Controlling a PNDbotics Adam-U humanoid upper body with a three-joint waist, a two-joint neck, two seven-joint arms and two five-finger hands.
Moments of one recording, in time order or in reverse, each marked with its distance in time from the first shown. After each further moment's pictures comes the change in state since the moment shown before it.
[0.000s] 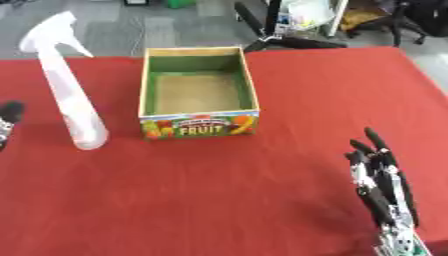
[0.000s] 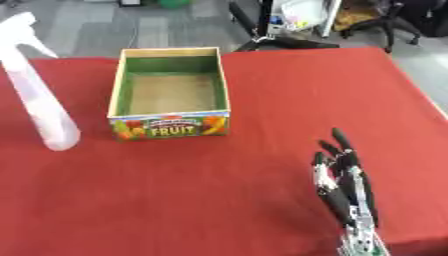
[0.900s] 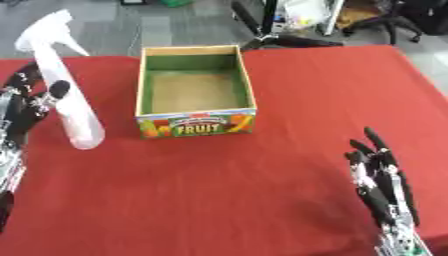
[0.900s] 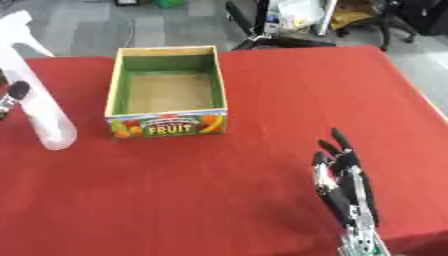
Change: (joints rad) left arm -0.247 0.024 -0.113 0.340 0.026 -0.012 -0.093; right arm 0.000 0.000 0.010 0.000 0.000 0.000 0.011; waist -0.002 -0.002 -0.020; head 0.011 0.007
